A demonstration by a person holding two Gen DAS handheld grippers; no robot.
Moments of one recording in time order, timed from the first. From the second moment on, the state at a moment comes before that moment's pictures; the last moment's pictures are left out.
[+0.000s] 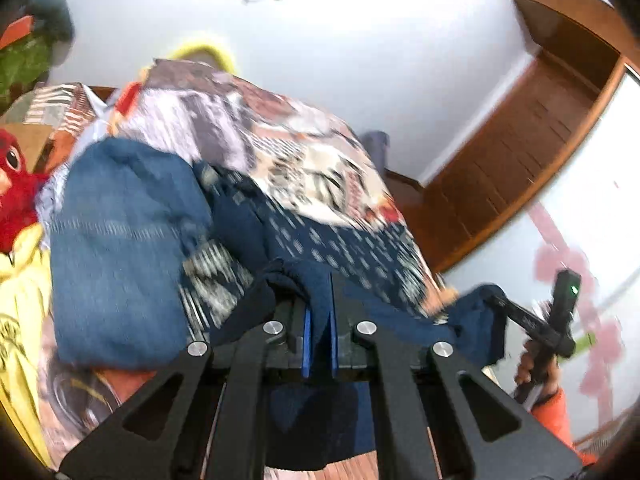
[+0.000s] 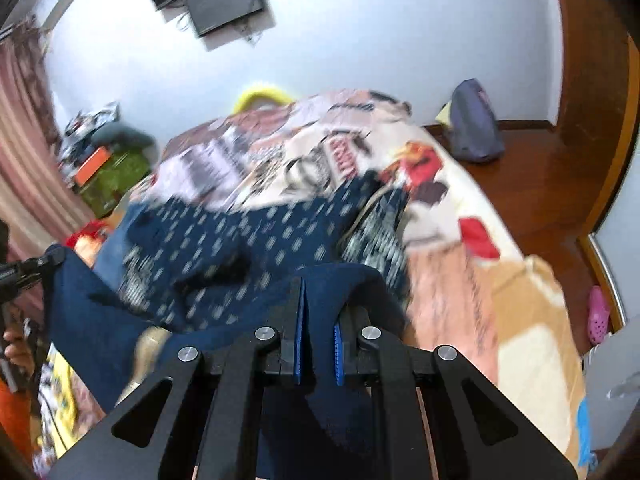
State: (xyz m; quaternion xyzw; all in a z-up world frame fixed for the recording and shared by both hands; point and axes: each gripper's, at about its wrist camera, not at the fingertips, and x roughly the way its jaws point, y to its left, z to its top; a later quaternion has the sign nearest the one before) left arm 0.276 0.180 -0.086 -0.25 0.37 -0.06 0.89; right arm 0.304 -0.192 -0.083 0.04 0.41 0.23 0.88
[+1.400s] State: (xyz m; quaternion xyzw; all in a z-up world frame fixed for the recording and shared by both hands) left arm 0.312 0.101 -0.147 0.01 0.46 -0.01 0.89; right arm 0.320 -0.162 -0.123 -0.01 0.50 0.21 0.84
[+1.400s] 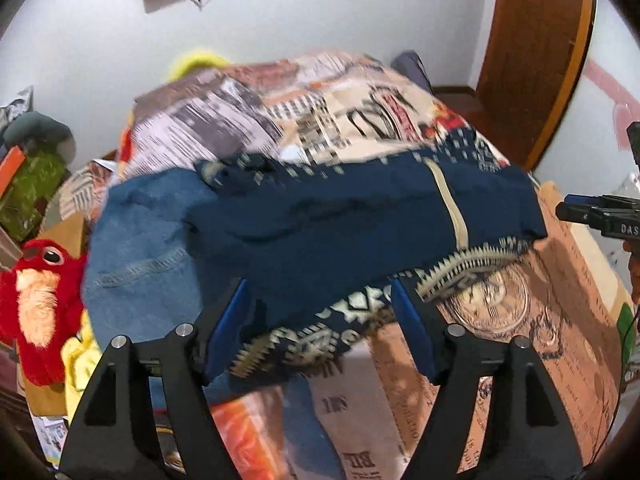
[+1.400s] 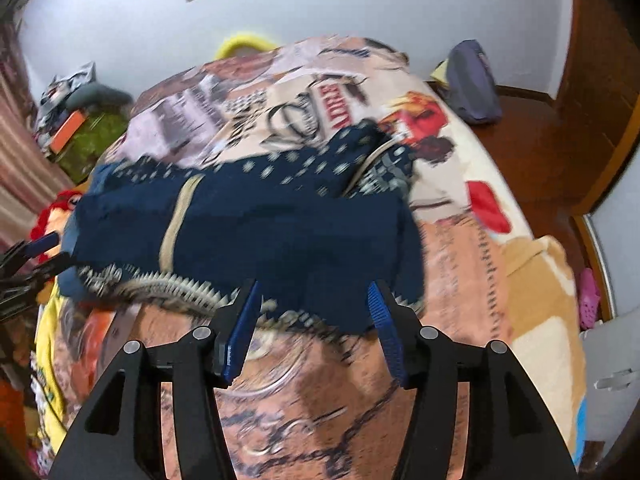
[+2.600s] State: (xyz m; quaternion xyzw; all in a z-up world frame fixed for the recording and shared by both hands) left arm 0.483 0.134 -0.102 0.04 0.43 0.09 0.90; right arm 0.444 -0.074 -0.098 -0.12 0.43 0.16 0.88
